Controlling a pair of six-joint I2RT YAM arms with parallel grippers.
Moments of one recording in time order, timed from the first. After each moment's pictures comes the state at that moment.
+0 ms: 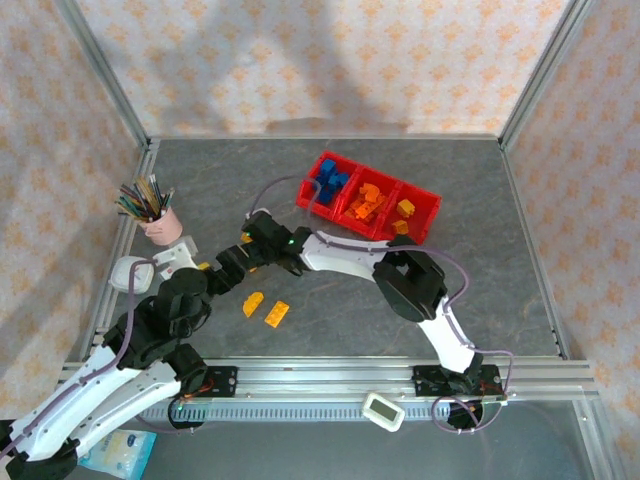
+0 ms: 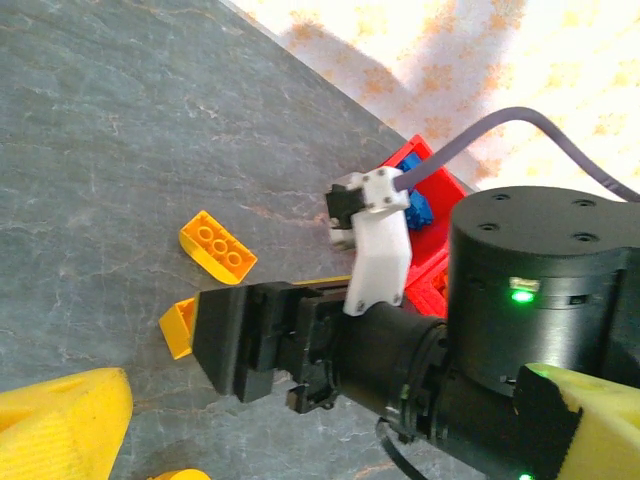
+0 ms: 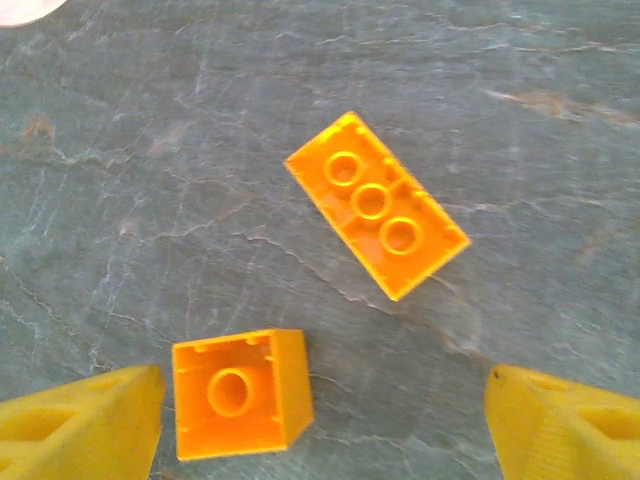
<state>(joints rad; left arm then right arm) -0.72 0.45 0.64 -0.68 -0.54 -0.97 1.03 2.18 1.68 -0.35 0.14 0.43</state>
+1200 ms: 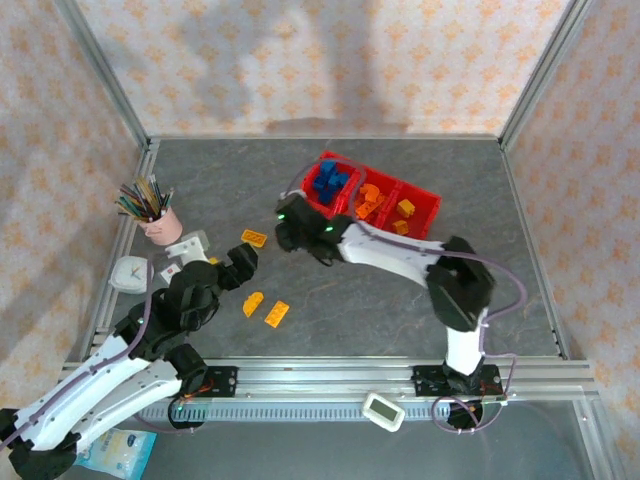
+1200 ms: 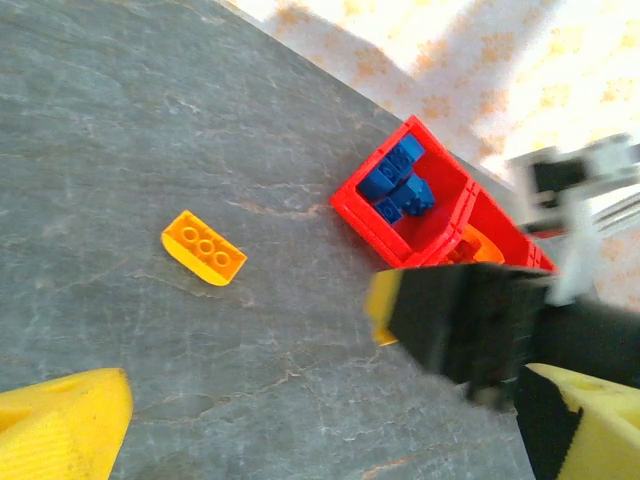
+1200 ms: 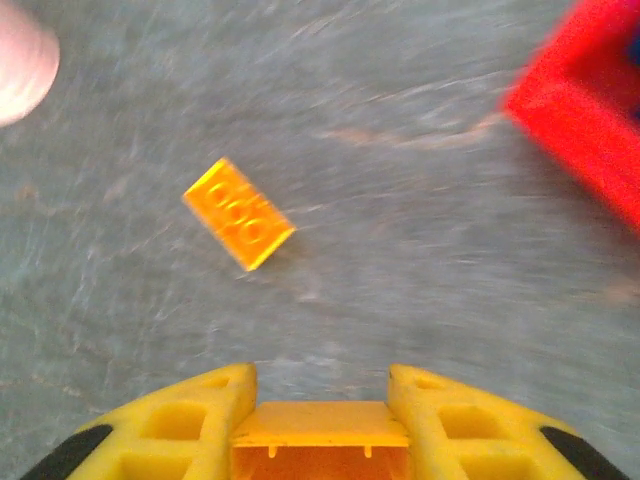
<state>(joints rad) -0.72 0.57 0.64 -0.58 -0.50 -0.90 0.90 1.81 1.42 -0.41 0.19 0.50</state>
